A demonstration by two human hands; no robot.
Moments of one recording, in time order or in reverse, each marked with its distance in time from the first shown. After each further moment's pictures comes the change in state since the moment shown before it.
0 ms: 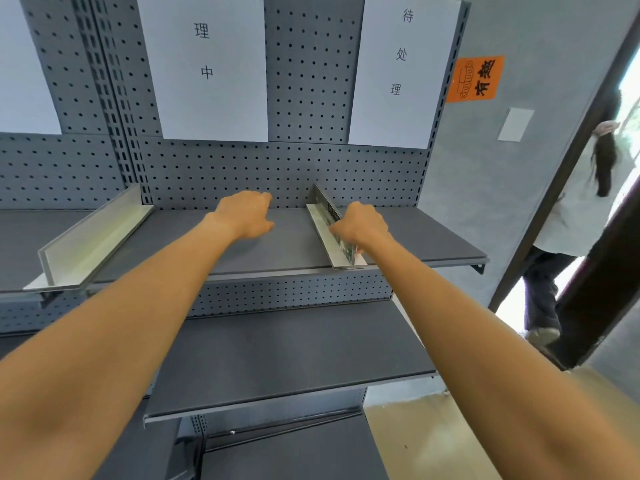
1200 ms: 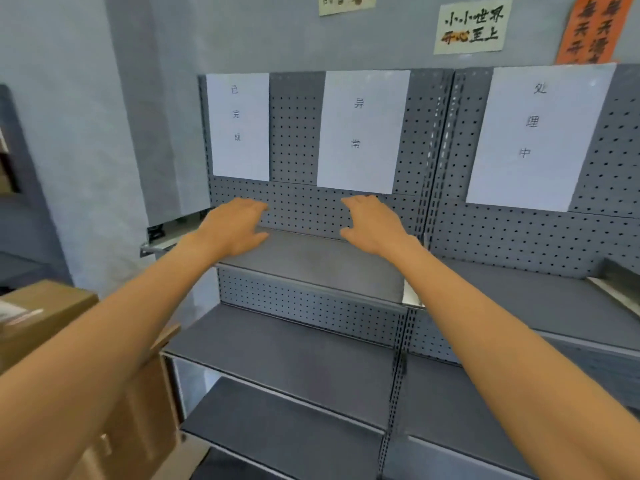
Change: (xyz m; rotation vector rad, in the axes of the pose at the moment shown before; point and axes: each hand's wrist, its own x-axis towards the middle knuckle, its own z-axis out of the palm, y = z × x) left_hand -0.355 -0.399 -0.146 0.212 0.133 -0.419; right_hand -0.173 -0.457 0.102 -0.161 0.092 -0.935
